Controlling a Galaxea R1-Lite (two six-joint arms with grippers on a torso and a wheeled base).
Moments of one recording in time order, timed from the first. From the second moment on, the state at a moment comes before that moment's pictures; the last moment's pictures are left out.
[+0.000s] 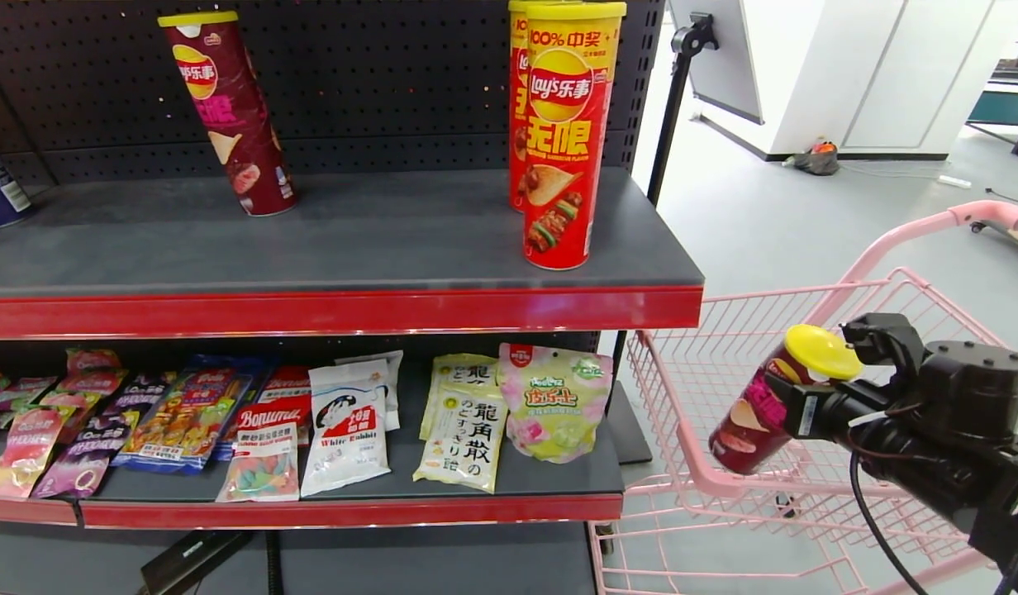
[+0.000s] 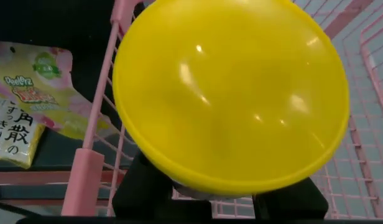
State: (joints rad) left arm 0.00 0.00 0.00 0.01 0.01 0.00; right arm 0.16 1.76 -0.29 -1.18 -0.14 0.05
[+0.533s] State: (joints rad) left arm 0.00 0.00 0.00 0.01 0.01 0.00; right arm 0.15 1.38 -0.75 -0.30 -0.21 -0.03
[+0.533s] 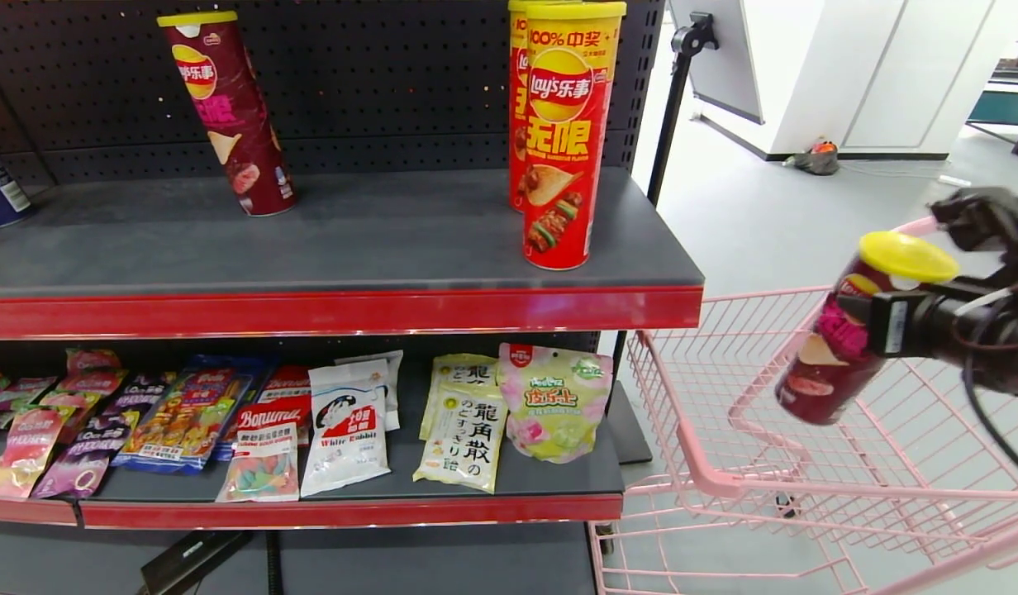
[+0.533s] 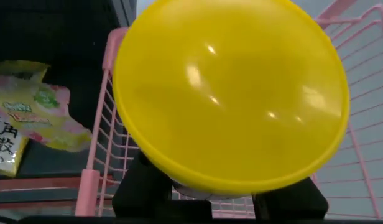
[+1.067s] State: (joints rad) left arm 0.00 0.00 0.00 0.01 0.01 0.00; right arm 0.11 0.87 -0.69 -0.01 -0.11 -0.08
